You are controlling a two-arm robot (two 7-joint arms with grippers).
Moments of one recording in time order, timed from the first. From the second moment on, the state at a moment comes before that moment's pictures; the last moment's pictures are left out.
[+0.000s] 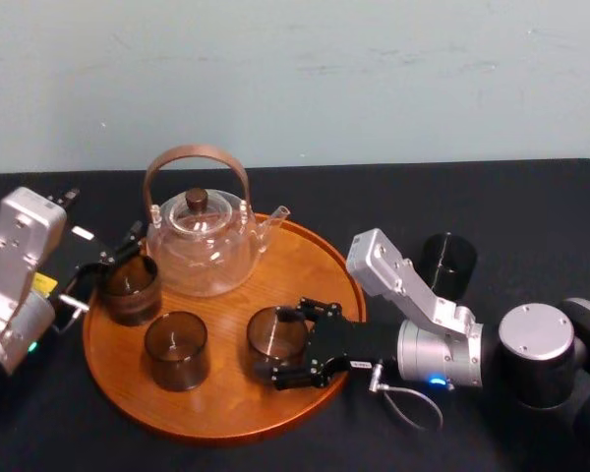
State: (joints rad) left arm -0.20 0.60 0.45 -1.41 -0.25 -0.12 0.03; right arm 0.40 0.44 -0.70 -1.32 0.32 0.05 0.71
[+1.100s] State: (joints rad) left arm -0.20 0.60 0.45 -1.41 -0.25 -0.12 0.03; right arm 0.40 0.44 -0.70 -1.31 0.30 0.06 0.69
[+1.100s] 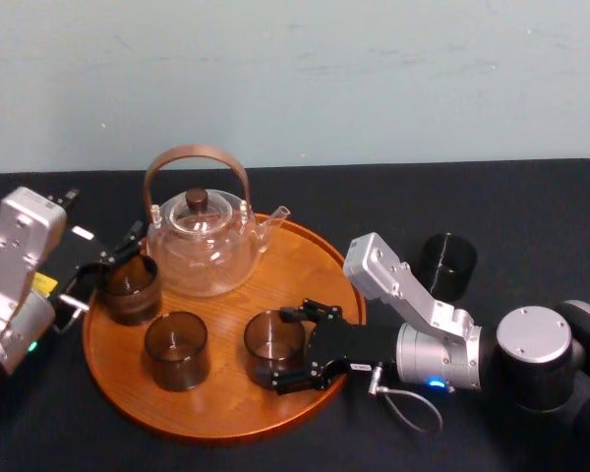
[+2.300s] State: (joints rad) left arm -0.20 0.60 0.45 -1.41 -0.25 -0.12 0.03; right arm 0.28 0.62 -0.62 -1.49 0.39 0.06 0.73
